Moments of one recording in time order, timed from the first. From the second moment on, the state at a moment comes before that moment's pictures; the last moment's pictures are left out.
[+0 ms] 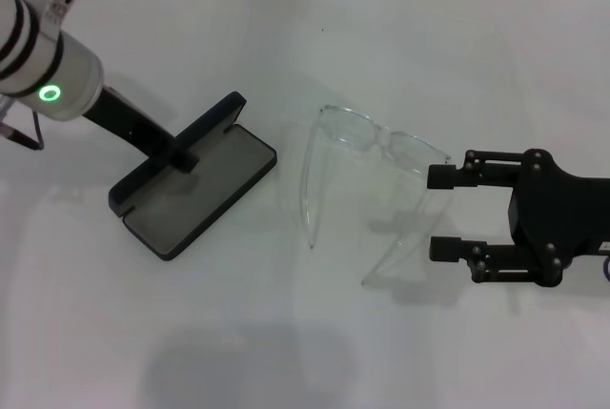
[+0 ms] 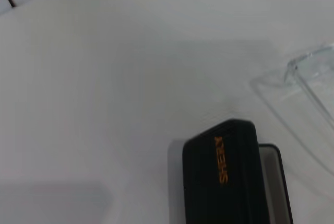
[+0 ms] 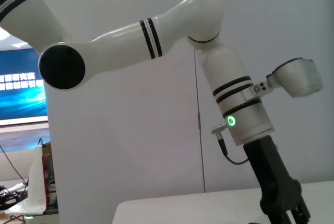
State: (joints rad) left arm -0.69 -2.09 1.19 1.21 2.69 1.51 -2.45; right arm 0.42 2.02 -1.06 -0.70 -1.57 -1.81 1.13
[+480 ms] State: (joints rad) left arm -0.69 -2.09 1.24 1.19 2.70 1.45 -2.45; right arm 0.42 2.02 -1.05 -0.69 -1.57 -1.81 1.13
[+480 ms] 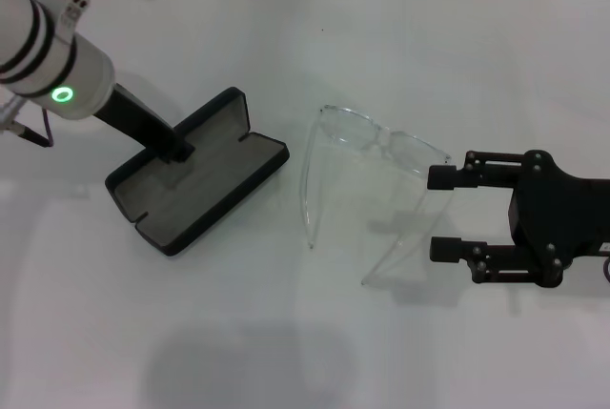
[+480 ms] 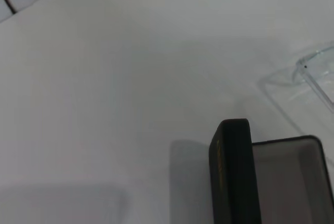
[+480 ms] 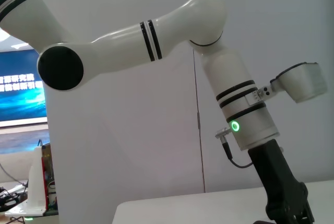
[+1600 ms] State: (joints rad) left arm -0.56 -2.09 1.47 1.47 2.64 1.44 -2.26; right arm 0.39 2.02 -1.04 -0.68 -1.51 -1.81 1.10
